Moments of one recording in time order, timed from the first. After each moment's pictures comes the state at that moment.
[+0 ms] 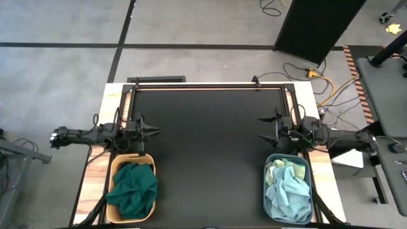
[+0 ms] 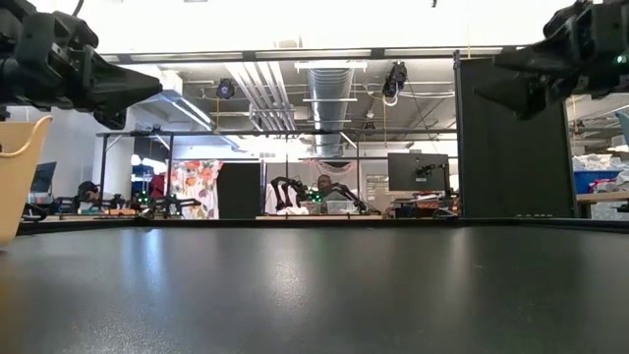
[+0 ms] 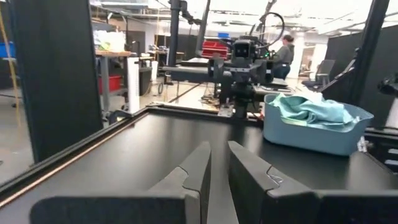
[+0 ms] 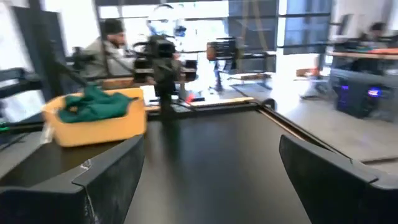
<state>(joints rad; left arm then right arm) -0.08 0.00 0.01 0.07 -0.27 -0.06 -0.07 0.15 0.07 0.13 0.07 0.05</state>
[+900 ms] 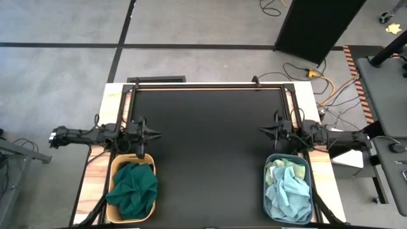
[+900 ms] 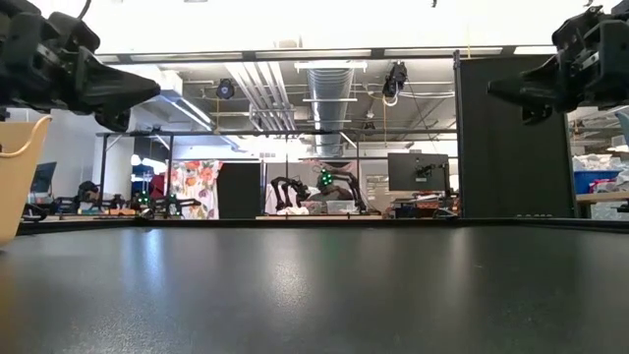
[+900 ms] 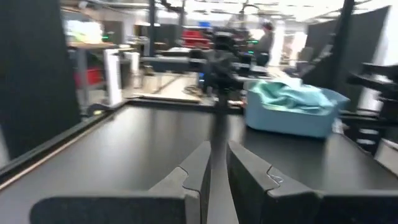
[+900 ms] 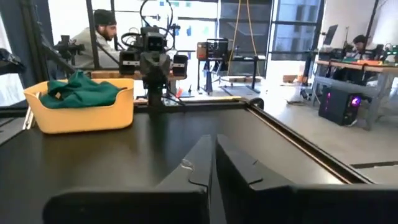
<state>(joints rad) -0.08 0.03 0.01 0.05 -0.19 -0.06 -0.05 0.00 0.01 0.05 0.10 -0.02</state>
